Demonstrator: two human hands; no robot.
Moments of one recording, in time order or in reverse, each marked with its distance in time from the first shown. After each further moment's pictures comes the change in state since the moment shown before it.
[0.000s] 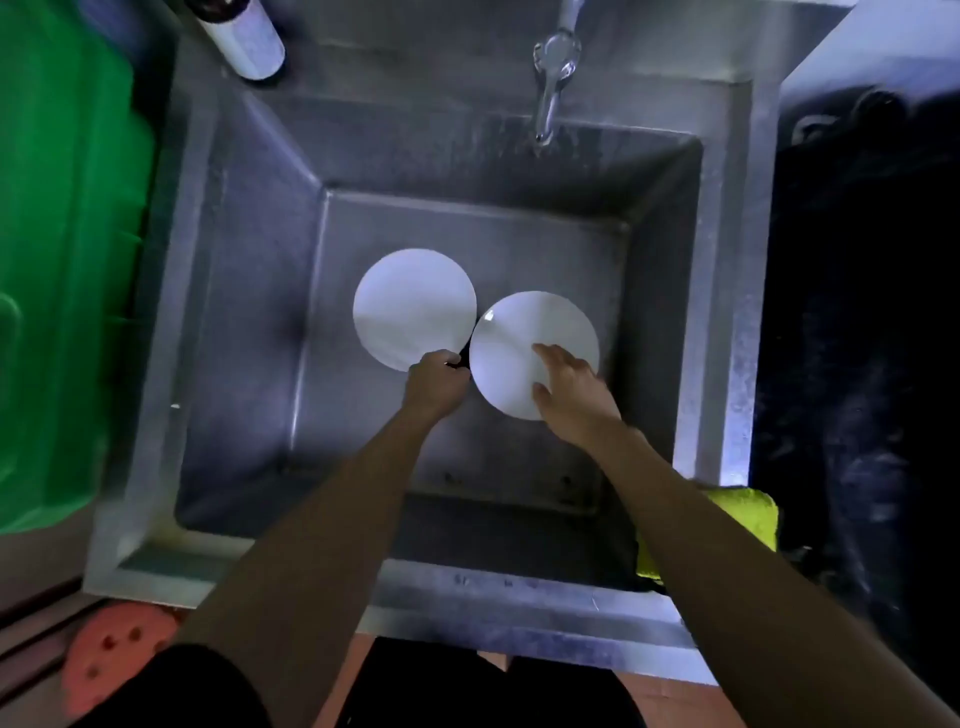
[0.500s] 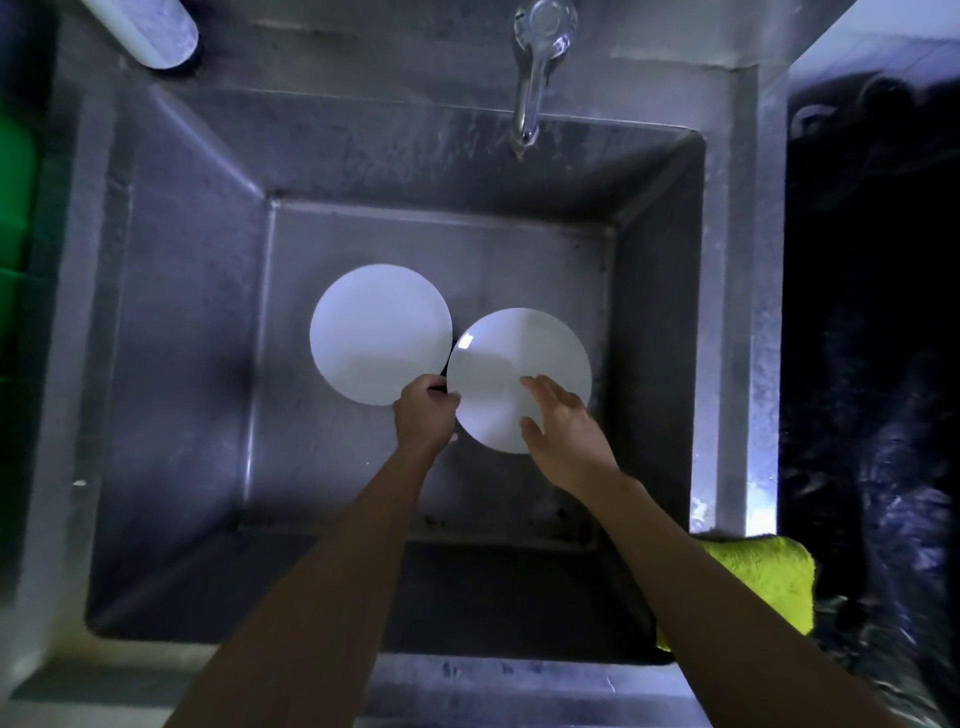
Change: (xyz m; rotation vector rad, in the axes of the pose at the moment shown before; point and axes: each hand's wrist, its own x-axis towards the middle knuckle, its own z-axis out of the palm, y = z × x) left_hand 0.051 -0.024 0.045 -0.222 0.084 -0.110; right_hand 0.021 0.018 0.030 0.095 0.035 0.053
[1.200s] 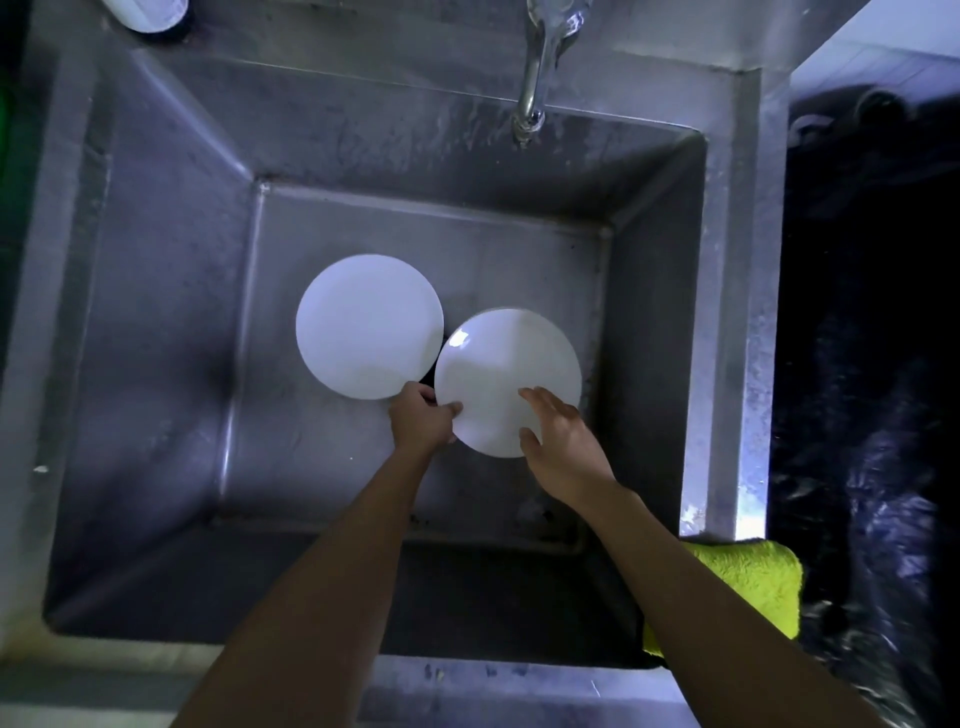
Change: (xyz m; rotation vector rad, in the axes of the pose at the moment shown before) left_hand 0.009 -0.021 0.022 -0.049 0.011 -0.062; right_hand -0.004 0.020 0.012 0.022 0.003 -0.011
